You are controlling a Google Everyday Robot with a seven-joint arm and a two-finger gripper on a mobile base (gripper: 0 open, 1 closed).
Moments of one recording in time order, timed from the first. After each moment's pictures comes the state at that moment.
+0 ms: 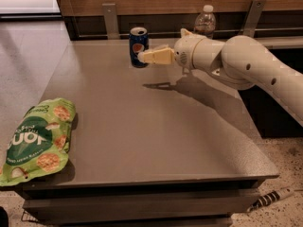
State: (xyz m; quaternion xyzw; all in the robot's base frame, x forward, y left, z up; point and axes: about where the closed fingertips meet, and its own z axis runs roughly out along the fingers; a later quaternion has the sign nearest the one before) arm 0.713 -0.040 0.916 -0.30 0.70 0.23 0.61
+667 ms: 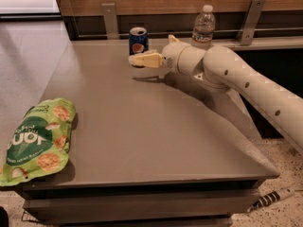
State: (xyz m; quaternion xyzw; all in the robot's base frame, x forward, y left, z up) arm 0.751 -0.009 0.884 -0.29 0.68 0.26 0.62
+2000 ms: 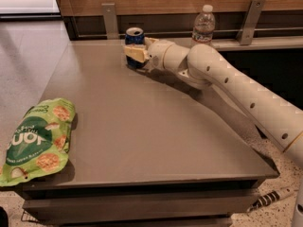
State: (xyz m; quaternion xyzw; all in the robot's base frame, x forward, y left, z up) arm 0.774 0.037 0.877 -0.30 0.66 0.29 0.62
